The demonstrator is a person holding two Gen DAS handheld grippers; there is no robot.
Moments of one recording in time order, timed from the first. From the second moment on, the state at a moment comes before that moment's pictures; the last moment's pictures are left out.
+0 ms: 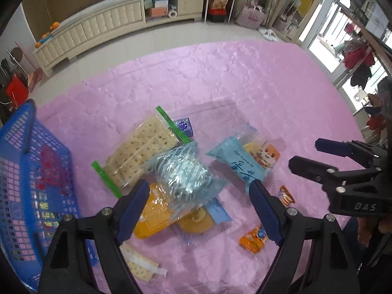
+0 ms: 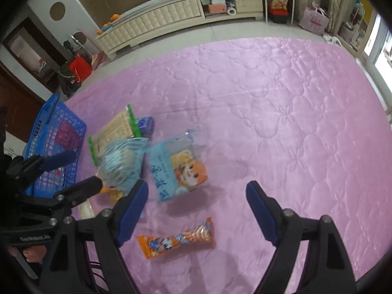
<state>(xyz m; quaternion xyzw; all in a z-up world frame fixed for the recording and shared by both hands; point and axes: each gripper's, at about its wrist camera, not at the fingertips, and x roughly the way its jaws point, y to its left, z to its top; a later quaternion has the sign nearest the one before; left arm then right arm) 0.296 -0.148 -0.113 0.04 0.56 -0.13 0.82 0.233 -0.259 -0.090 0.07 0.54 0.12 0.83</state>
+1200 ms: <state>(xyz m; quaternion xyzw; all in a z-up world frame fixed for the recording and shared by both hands) 0.280 -0.101 -0.122 -0.02 0.55 -0.11 0.83 0.225 -0.225 -0.104 -0.06 0.51 0.16 0.84</state>
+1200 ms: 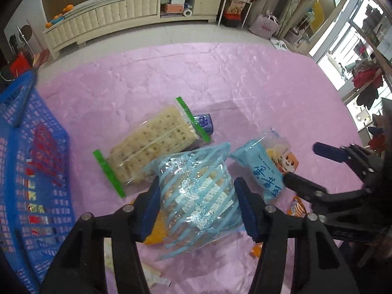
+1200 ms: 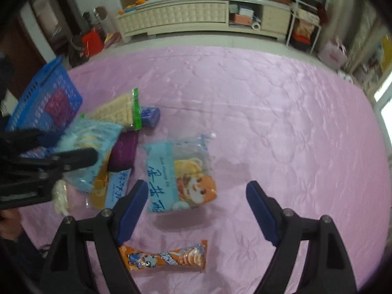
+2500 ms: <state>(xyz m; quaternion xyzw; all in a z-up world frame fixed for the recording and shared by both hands) 0.199 -0.027 -0.008 -0.03 0.43 -0.13 0.89 0.196 -0.149 0.000 -0.03 0.45 0.25 0.86</state>
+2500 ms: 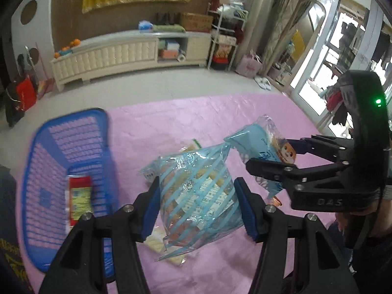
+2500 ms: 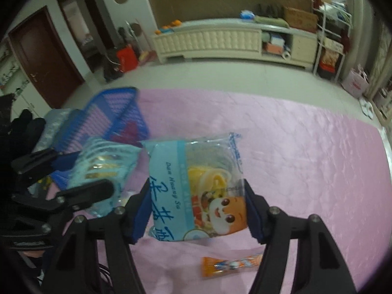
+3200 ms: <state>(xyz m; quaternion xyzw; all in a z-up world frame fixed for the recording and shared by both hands) 0.131 0.150 0.007 -0.08 0.40 -0.01 0.91 0.163 0.043 0.014 -0.11 0.44 0.35 0.82</state>
